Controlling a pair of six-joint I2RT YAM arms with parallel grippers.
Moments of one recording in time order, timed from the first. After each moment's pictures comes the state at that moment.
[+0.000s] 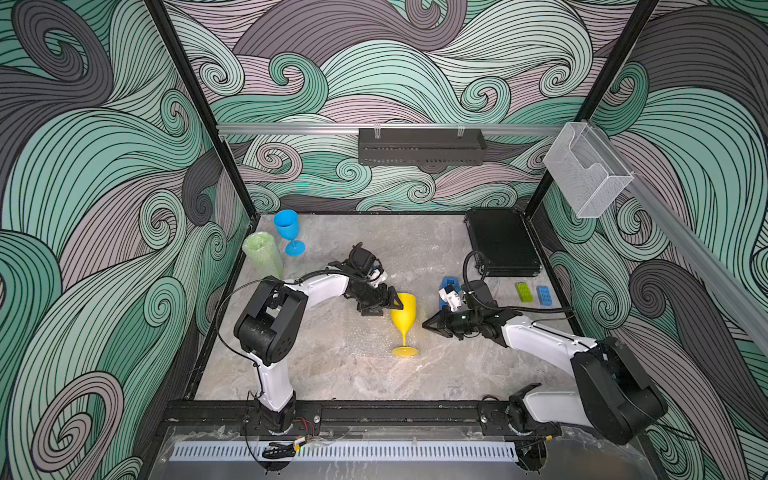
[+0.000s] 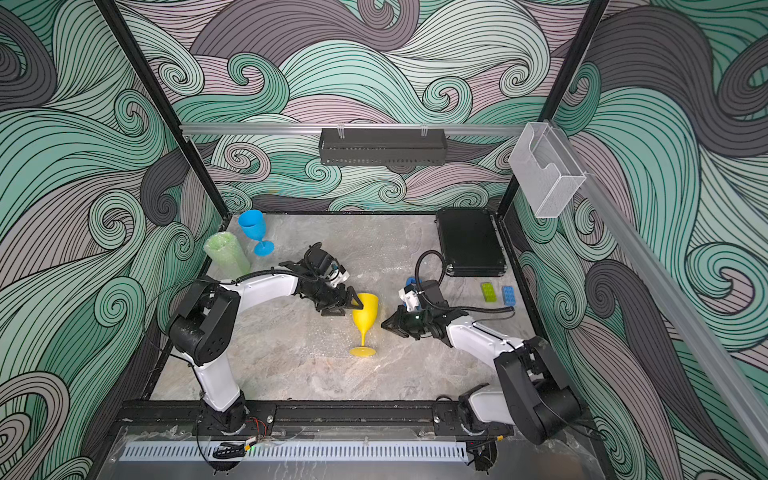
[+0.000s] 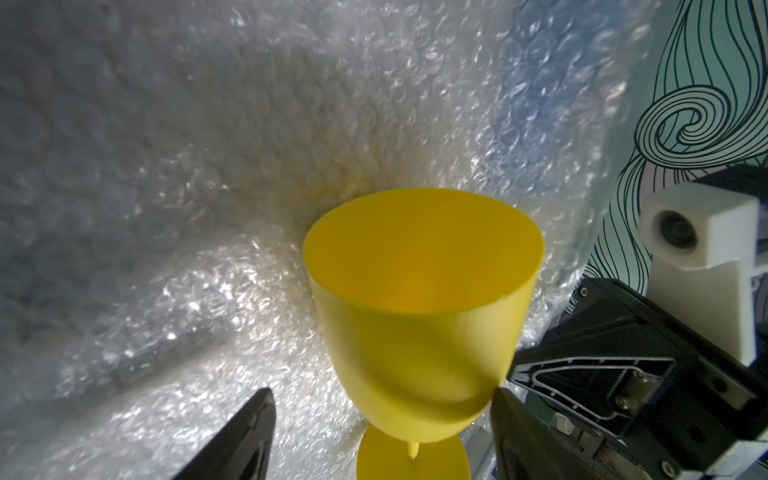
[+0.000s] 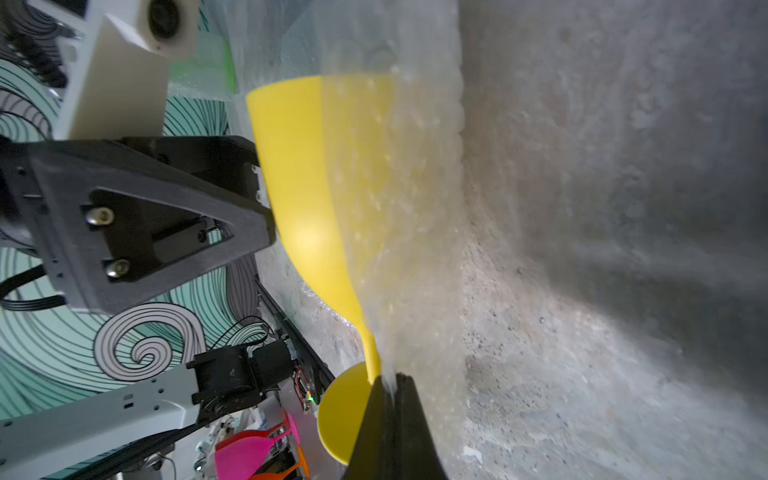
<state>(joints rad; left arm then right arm) -0.53 1.82 1.14 -0.53 0.64 -0.52 0.46 1.33 0.53 -0.09 -0.67 0.78</state>
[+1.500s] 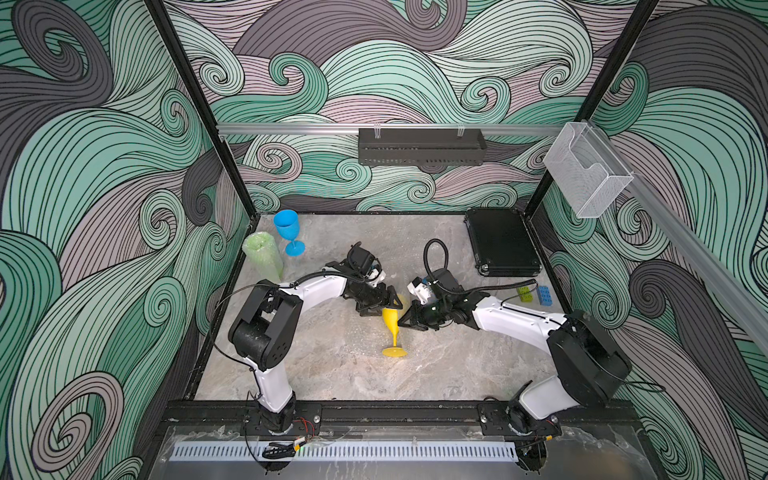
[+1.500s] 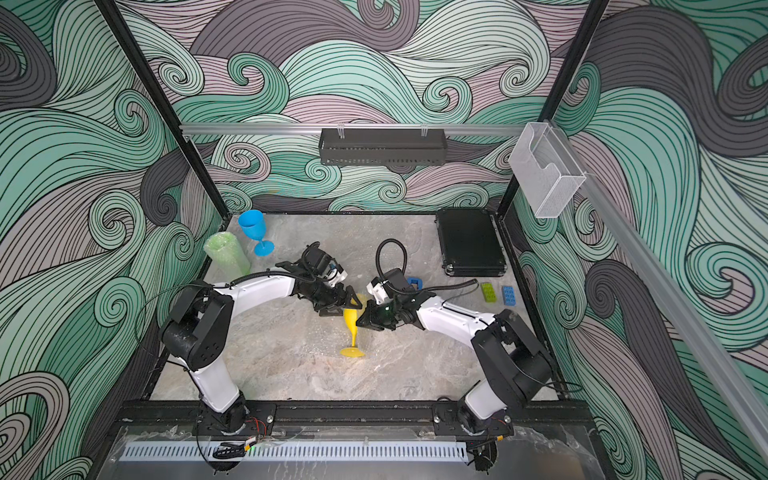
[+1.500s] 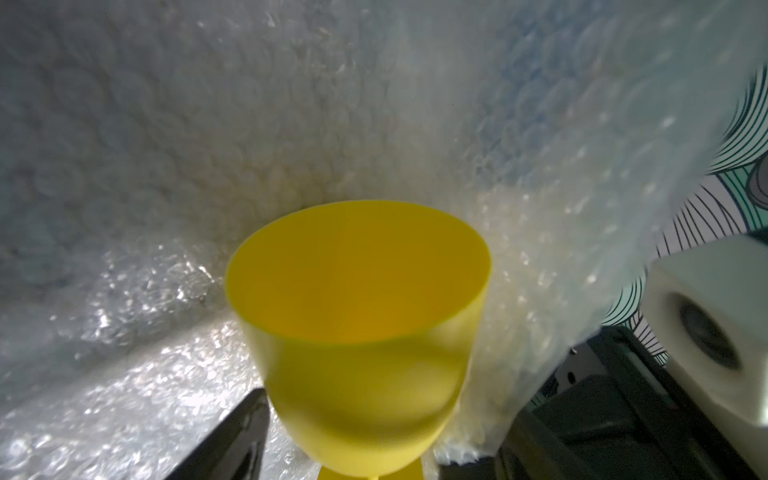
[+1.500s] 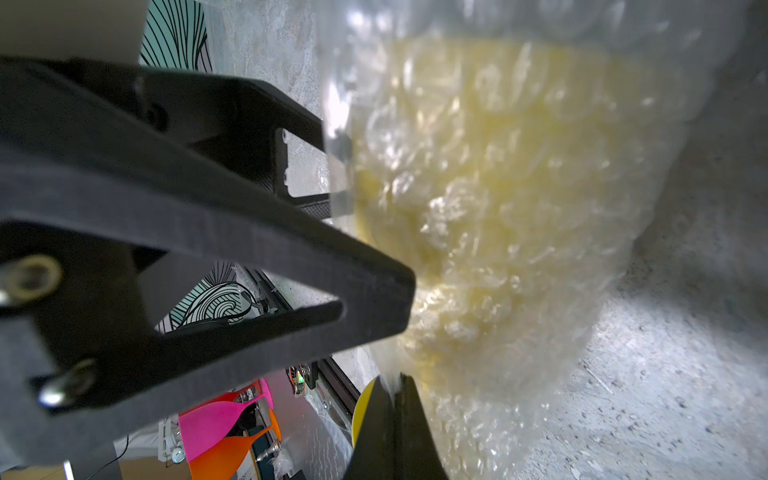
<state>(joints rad) -0.53 1.78 1.13 -0.54 0.63 -0.56 0.67 1.54 0.82 -0.21 -0.60 0.74</state>
